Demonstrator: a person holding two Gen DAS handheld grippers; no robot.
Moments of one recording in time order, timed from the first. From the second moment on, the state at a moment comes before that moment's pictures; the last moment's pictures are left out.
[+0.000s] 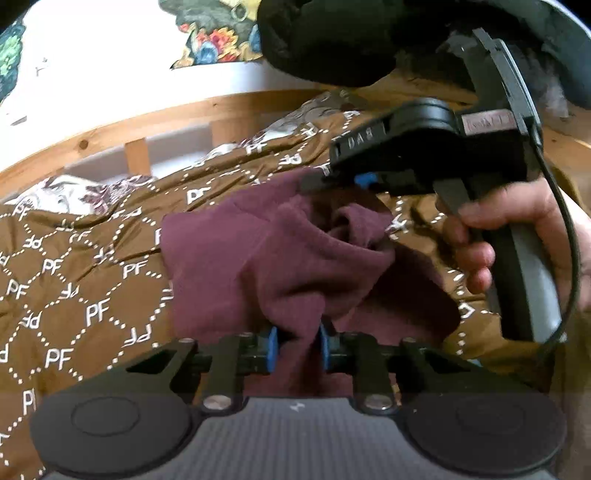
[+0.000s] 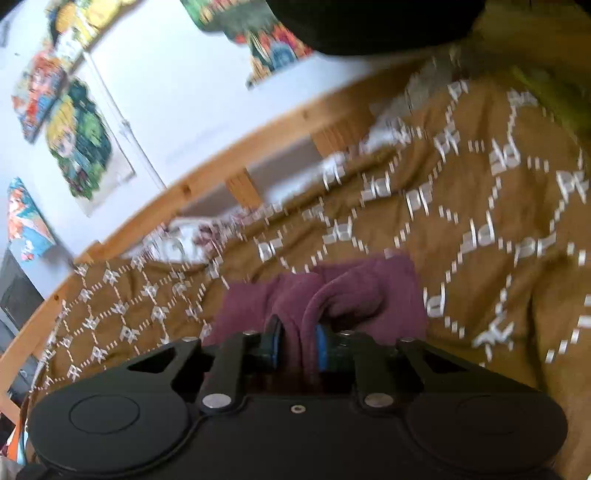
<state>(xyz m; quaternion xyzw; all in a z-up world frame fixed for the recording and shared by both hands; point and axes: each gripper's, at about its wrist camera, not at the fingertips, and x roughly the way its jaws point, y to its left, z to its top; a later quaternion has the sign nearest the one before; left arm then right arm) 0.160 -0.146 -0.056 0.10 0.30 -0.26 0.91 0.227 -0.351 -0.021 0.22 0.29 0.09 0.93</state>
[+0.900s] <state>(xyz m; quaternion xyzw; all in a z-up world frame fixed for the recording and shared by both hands) 0.153 -0.109 -0.034 0.00 0.30 -0.25 0.92 0.206 -0.391 -0.030 0.20 0.35 -0.04 0.91</state>
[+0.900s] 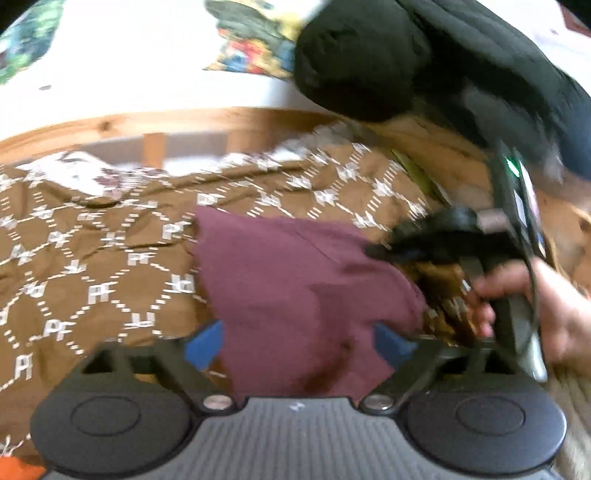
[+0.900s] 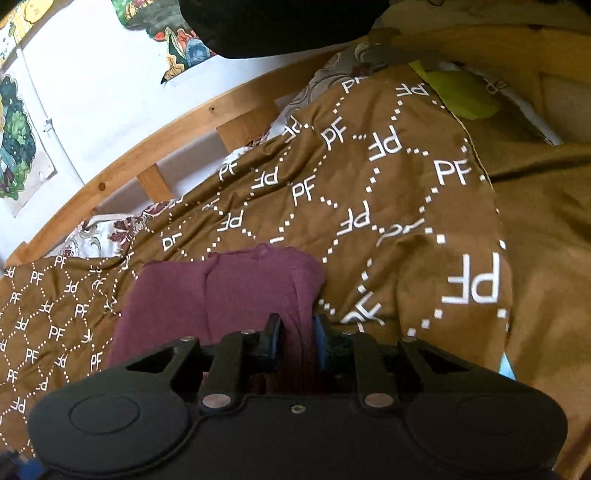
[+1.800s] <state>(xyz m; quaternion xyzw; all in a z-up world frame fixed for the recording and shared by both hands) 0.216 -0.043 -0.091 -0.20 0.48 -0.11 0.85 0.122 -0.309 -0.002 0.16 0.40 -0.02 0.90</state>
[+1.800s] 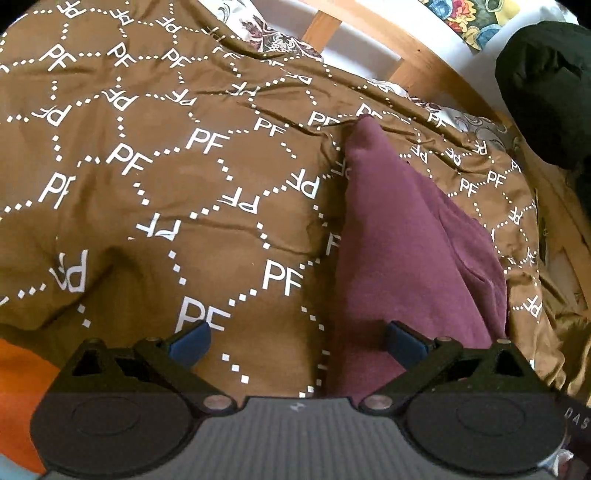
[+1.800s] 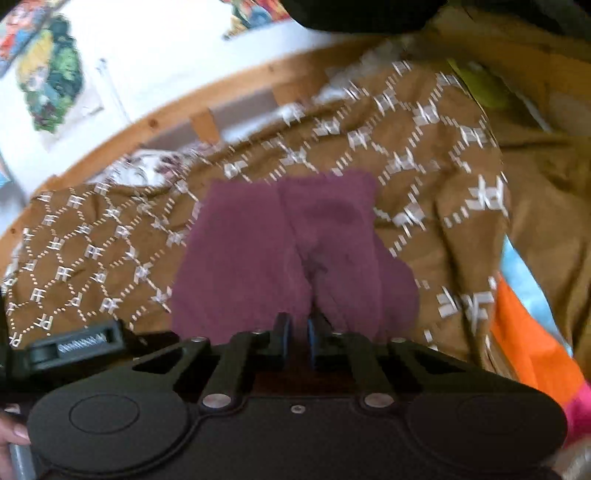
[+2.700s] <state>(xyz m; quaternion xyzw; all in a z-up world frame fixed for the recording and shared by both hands) 0.216 -0.065 -0.103 -0.15 0.47 -0.13 0.86 0.144 -0.350 0.006 0.20 0.37 -0.05 0.91</state>
